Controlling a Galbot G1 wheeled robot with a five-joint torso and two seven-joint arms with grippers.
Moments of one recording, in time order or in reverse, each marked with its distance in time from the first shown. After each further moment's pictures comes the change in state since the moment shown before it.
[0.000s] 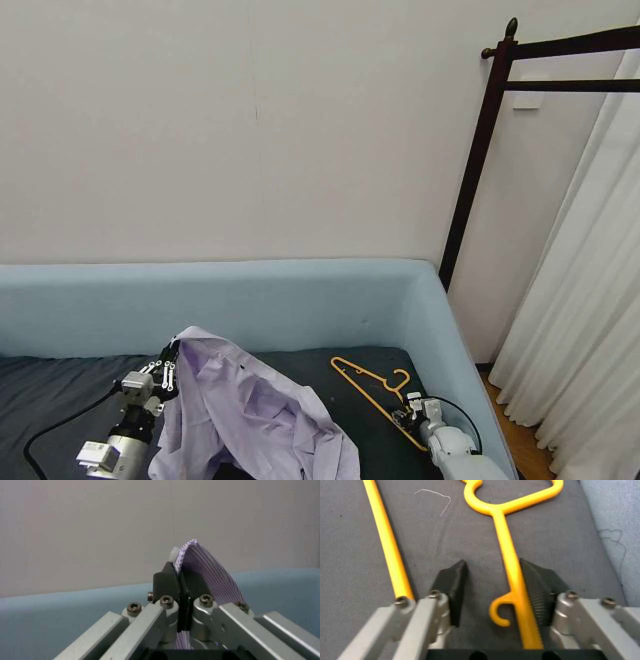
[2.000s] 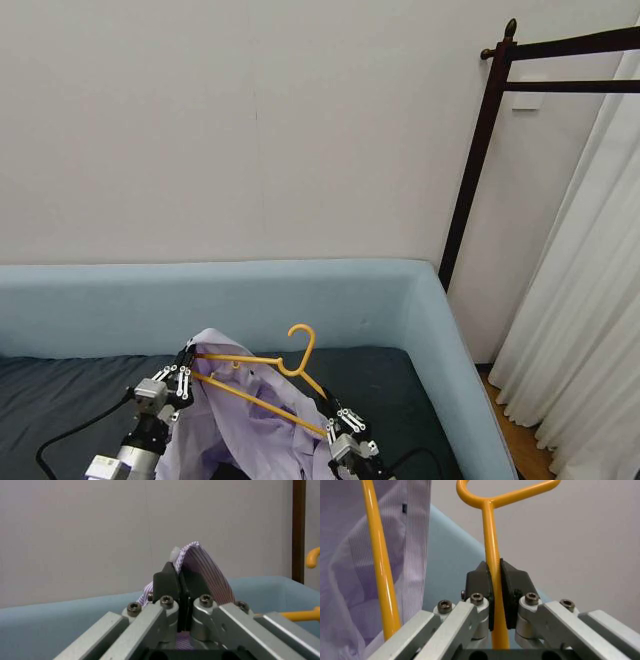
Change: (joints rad) left arm 0.101 -0.043 0.023 -0.137 0.048 -0.018 0.013; right arm -0.596 -0.170 -0.366 1.126 -0.648 0.338 0.494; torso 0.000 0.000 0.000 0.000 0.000
